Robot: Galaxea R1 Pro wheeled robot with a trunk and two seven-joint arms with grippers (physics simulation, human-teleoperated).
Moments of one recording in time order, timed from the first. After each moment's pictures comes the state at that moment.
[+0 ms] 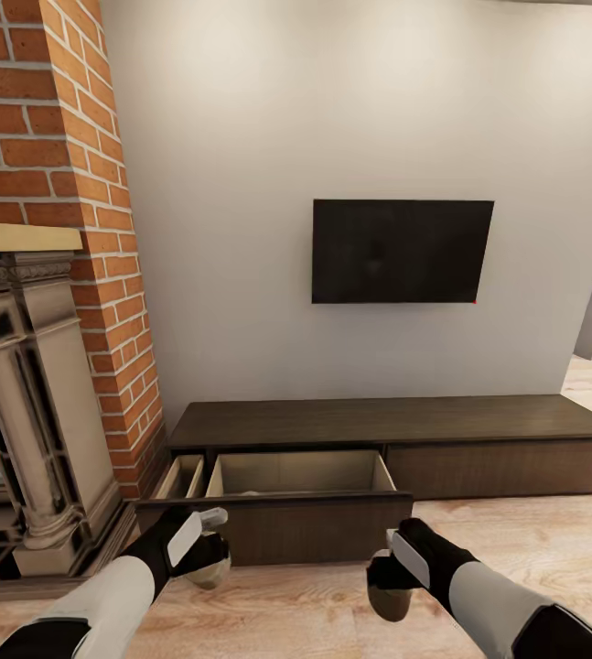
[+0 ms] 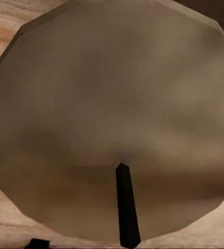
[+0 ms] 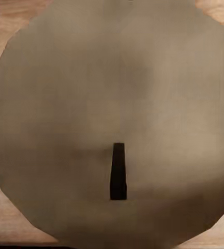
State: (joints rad) left arm -0.74 -0.06 0.01 -0.30 0.35 0.66 0.26; right arm -0.75 -0.02 0.65 -0.24 -0.72 0.66 -0.15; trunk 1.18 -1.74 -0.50
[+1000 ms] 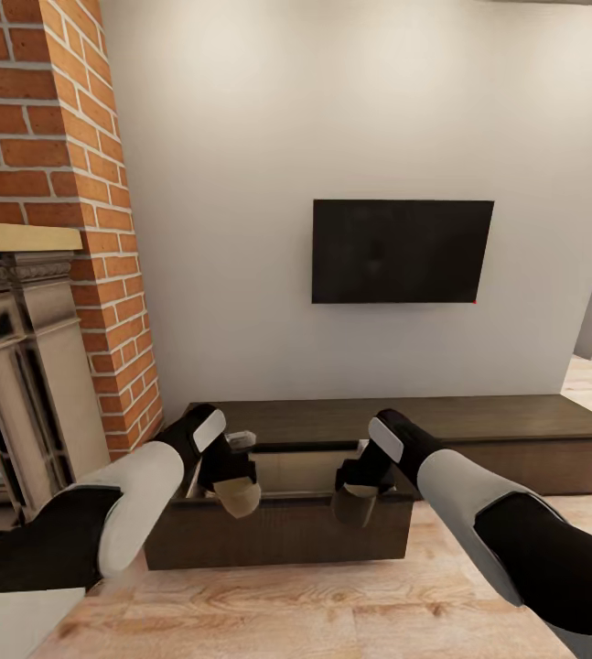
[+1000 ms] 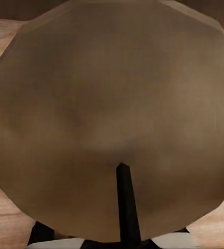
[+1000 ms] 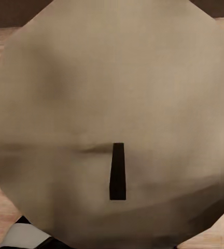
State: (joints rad) left arm -1.14 -0.12 0.02 -0.16 0.36 1.01 0.26; right arm -1.10 0.06 0.47 -0.23 -0.72 1.04 -0.16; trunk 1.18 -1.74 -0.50
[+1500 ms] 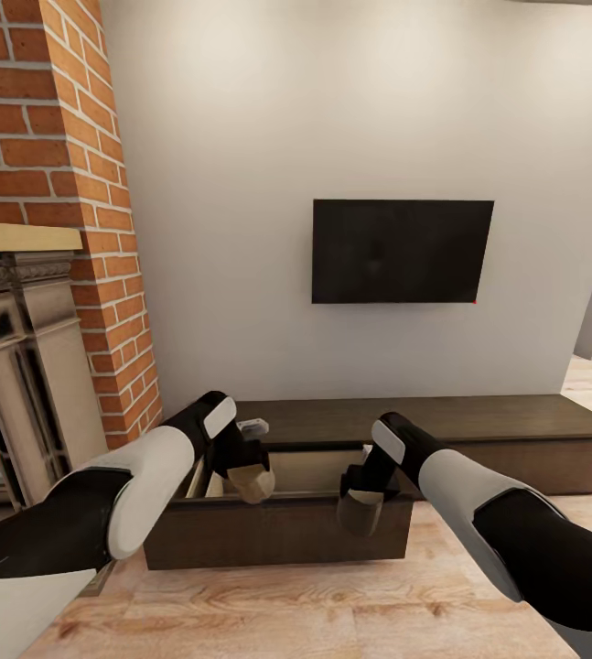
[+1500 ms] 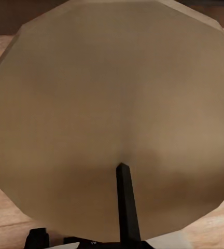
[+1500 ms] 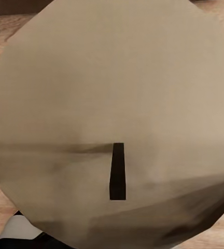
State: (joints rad) left arm -1.21 -0.16 0.01 -0.12 0.35 1.01 0.21; right arm -1.11 0.06 0.47 -0.18 -0.72 1.04 -0.16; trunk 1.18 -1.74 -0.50
